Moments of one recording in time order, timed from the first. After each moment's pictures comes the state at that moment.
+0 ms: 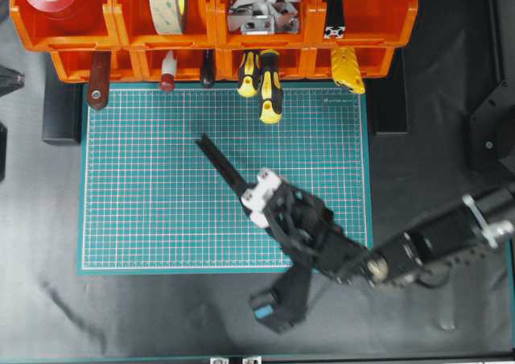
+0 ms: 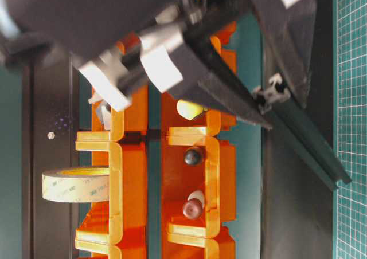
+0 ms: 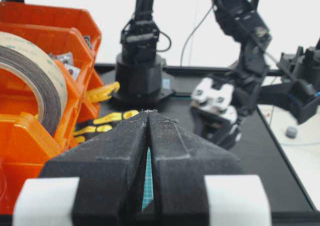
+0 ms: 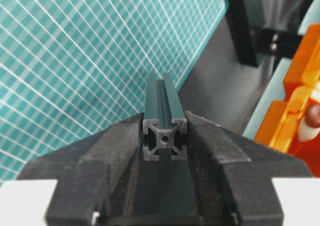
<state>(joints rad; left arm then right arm) -0.01 -1.12 1.04 0.04 0.01 -0.08 0.49 0.18 0.40 -1.13 0.88 0.26</state>
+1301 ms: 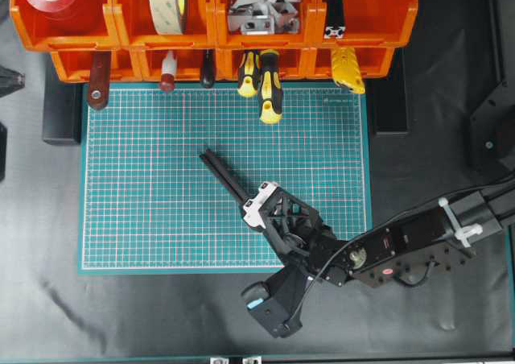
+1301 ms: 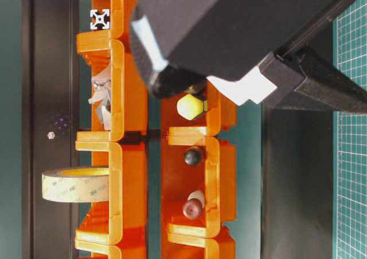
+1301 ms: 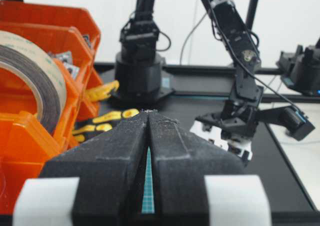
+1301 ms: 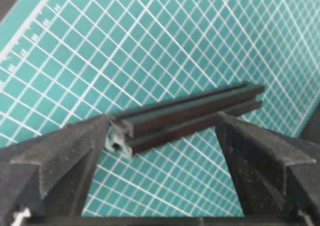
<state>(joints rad) -0.01 -1.12 1.04 0.04 0.02 -0.08 0.49 0.25 0.42 -0.84 0.70 0.27</state>
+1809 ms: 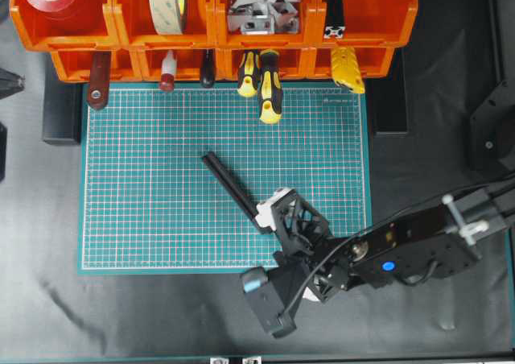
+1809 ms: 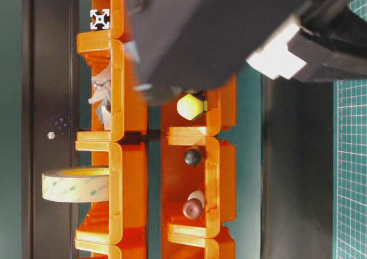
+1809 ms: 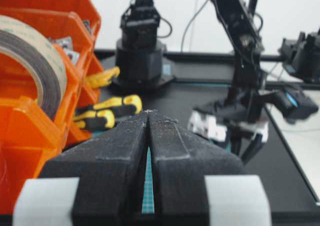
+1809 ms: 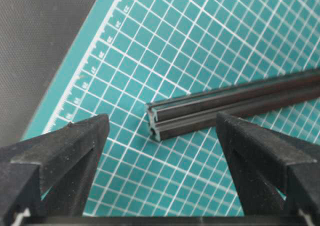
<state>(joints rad) -0.01 -1.14 1.04 0.04 0.07 -0.08 0.48 0.22 0.43 -0.59 0.64 0.36</state>
